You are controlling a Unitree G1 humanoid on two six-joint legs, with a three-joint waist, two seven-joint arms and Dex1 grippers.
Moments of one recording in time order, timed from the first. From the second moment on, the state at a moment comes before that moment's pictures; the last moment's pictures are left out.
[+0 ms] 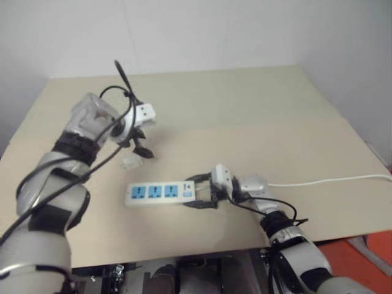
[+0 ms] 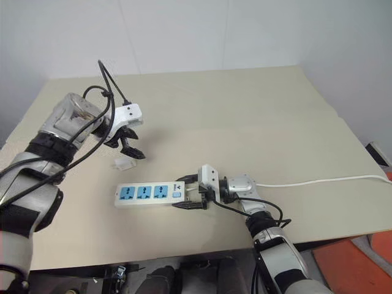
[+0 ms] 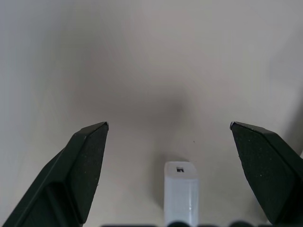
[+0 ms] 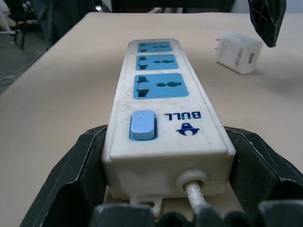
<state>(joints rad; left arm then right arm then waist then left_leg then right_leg) -1.26 0.67 -0.57 0.81 0.12 0.54 -1.30 -0.64 -0.17 0.23 0.73 0.15 -0.38 1.30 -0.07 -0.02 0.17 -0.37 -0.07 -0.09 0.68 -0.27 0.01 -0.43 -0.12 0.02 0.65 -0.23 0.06</state>
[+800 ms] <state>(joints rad) -1.25 0.60 -0.60 0.99 0.37 0.41 -1.40 -0.65 -0.13 0.23 0.78 0.13 -0.44 1.26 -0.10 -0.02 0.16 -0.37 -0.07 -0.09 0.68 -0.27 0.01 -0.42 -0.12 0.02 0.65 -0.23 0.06</state>
